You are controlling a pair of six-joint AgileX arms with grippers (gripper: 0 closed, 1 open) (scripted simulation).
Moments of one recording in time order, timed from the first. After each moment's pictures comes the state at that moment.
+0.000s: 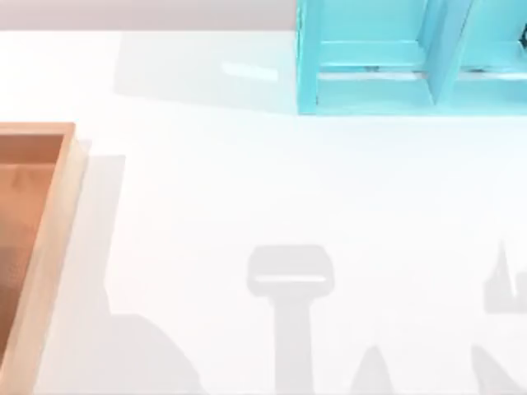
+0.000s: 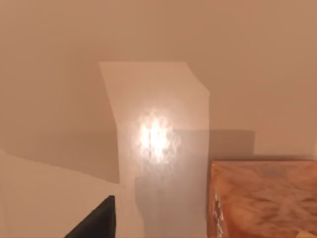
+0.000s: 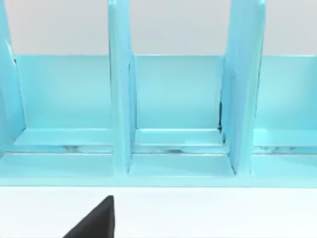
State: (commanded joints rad) left arm 0.34 1.75 0.97 -0.79 0.00 0.36; right arm 0.00 0.00 0.00 0.00 0.00 0.00
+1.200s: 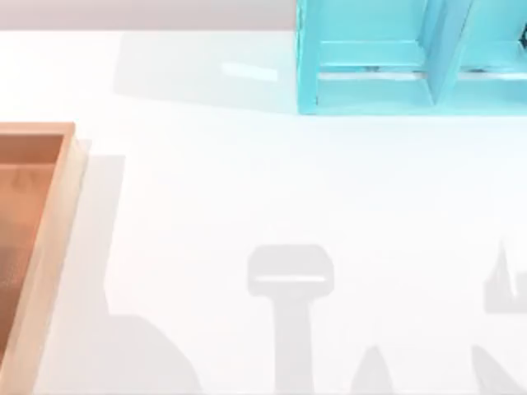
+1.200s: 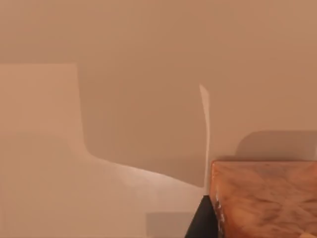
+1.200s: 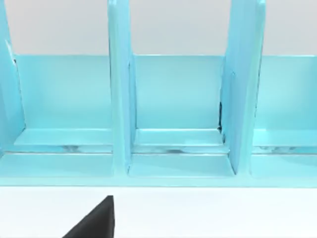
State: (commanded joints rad) left arm 0.34 1.75 0.97 -0.79 0.00 0.36; right arm 0.00 0.00 0.00 0.00 0.00 0.00
